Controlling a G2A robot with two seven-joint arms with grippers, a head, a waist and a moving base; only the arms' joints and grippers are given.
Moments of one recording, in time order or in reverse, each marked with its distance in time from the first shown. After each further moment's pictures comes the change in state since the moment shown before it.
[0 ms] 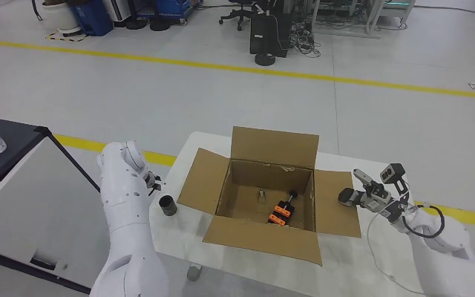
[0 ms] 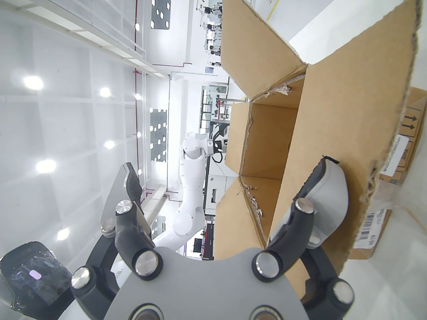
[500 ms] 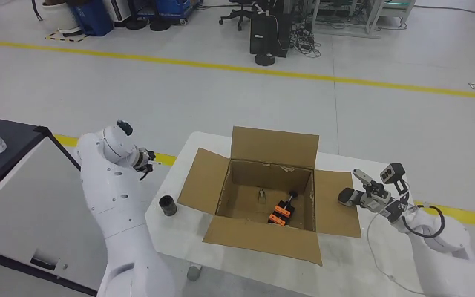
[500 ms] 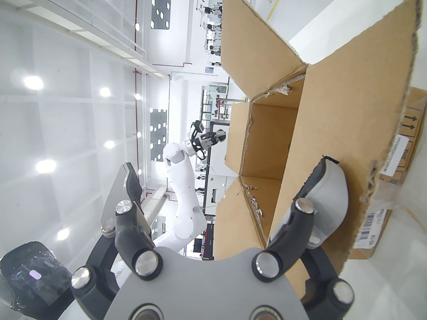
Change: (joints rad) left arm 0.019 -0.045 0.064 -0.301 -0.211 -0.039 0.000; right arm 0.000 0.000 0.000 0.000 0.000 0.000 0.000
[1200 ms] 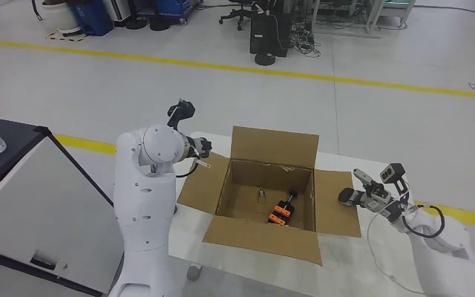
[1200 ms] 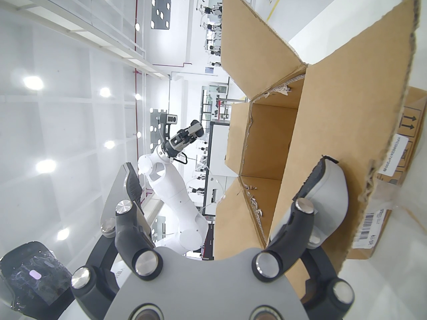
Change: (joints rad) left arm 0.110 -0.004 0.404 -0.218 -0.377 0.020 0.000; right arm 0.000 0.000 0.000 0.000 0.000 0.000 0.000
